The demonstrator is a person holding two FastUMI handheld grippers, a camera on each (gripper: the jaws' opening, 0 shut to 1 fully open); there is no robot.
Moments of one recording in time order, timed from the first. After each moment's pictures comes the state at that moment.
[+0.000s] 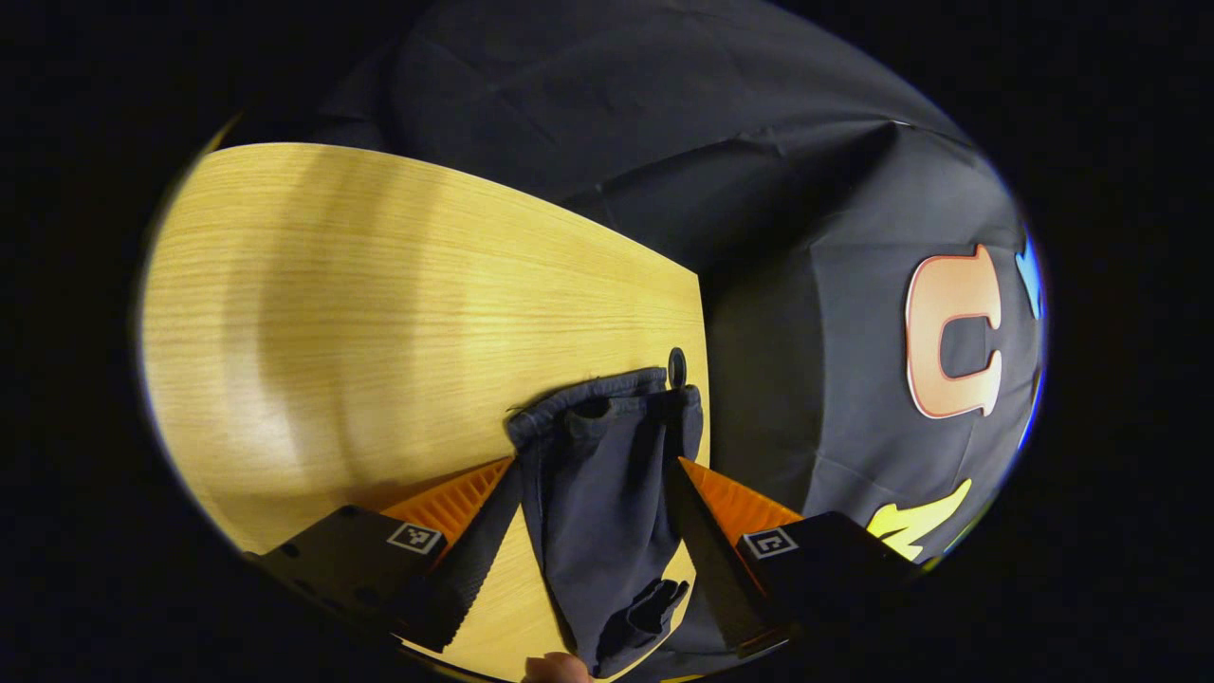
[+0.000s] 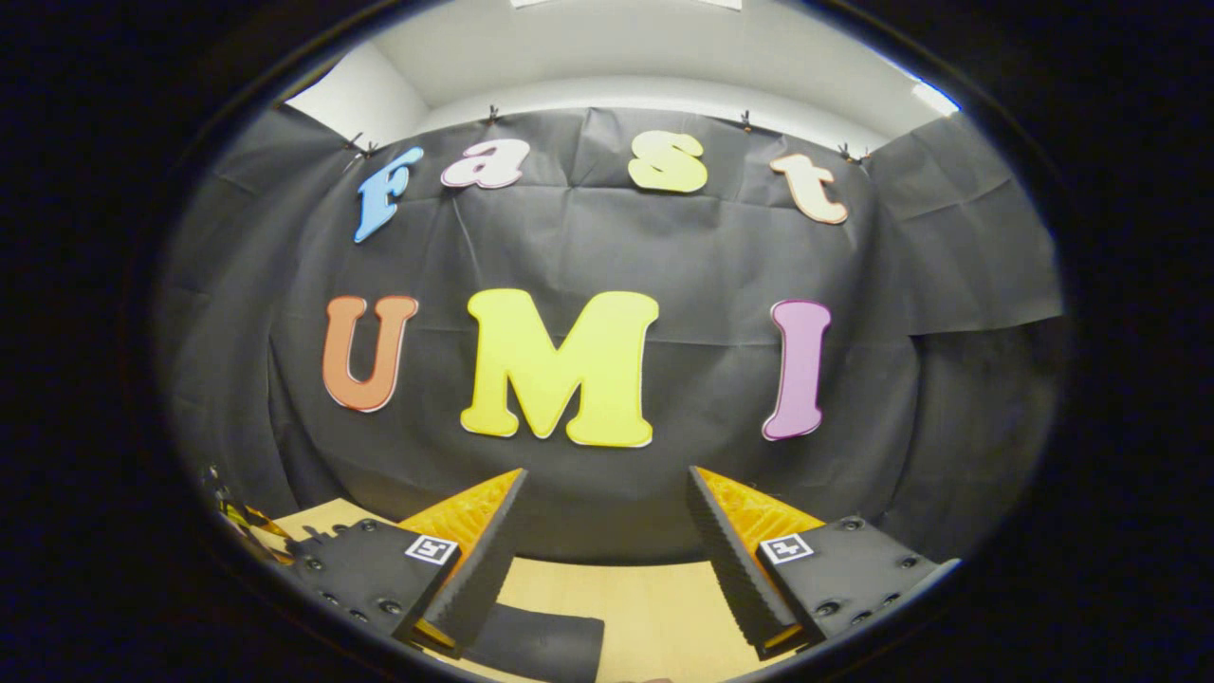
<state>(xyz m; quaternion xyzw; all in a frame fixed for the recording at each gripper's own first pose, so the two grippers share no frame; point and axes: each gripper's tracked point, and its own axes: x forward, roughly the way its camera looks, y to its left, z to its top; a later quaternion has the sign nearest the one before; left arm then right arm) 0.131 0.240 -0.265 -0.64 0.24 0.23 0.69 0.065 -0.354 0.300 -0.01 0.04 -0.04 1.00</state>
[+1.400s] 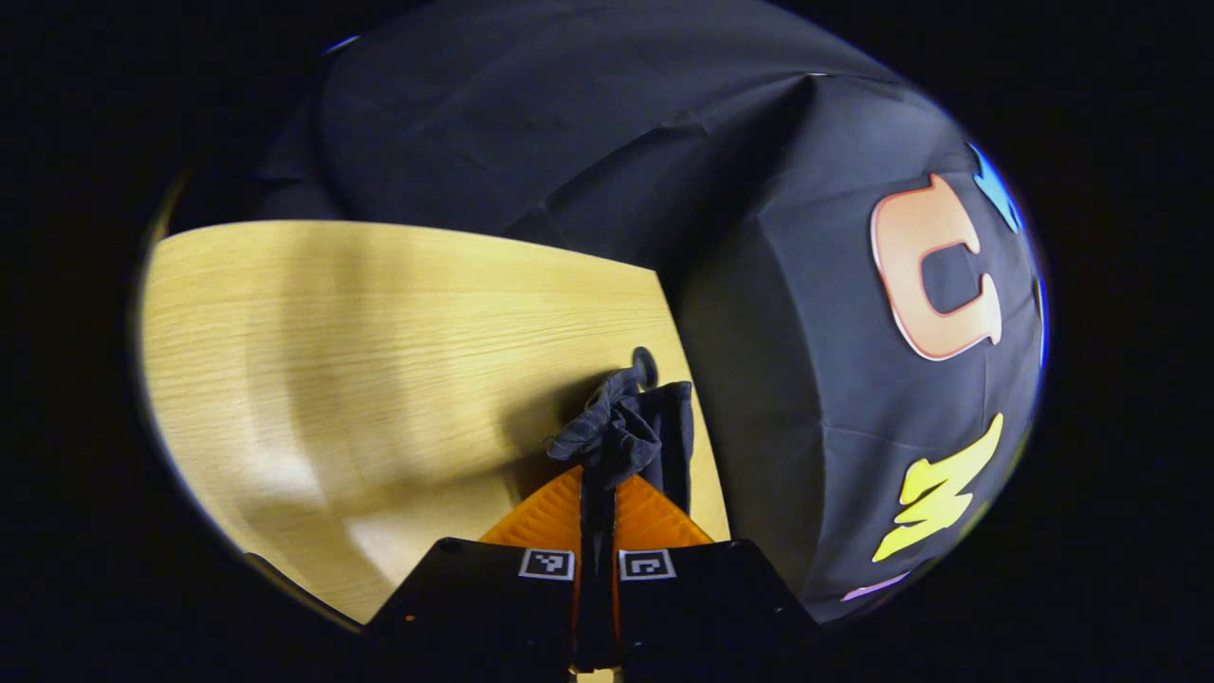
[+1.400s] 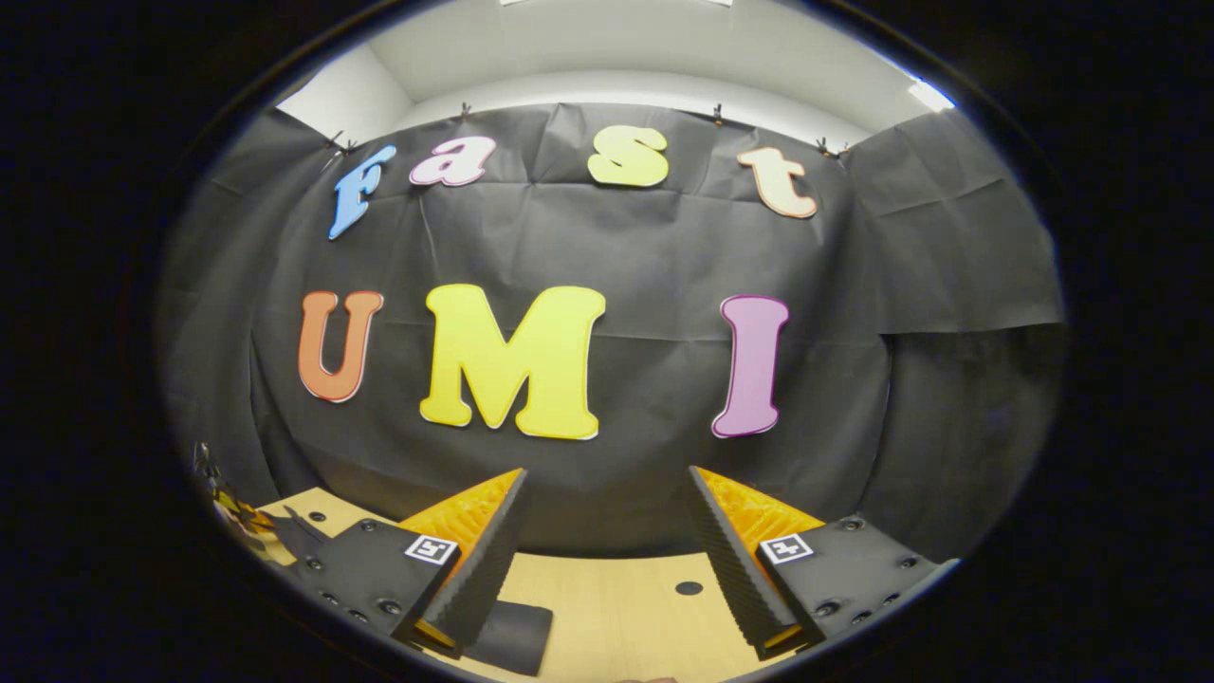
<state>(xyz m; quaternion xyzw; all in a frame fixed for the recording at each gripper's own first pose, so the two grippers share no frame) 0.150 0.231 -0.237 -0.54 0.24 0.21 0.78 0.055 -0.426 0.306 -0.01 0.05 -0.05 1.00</state>
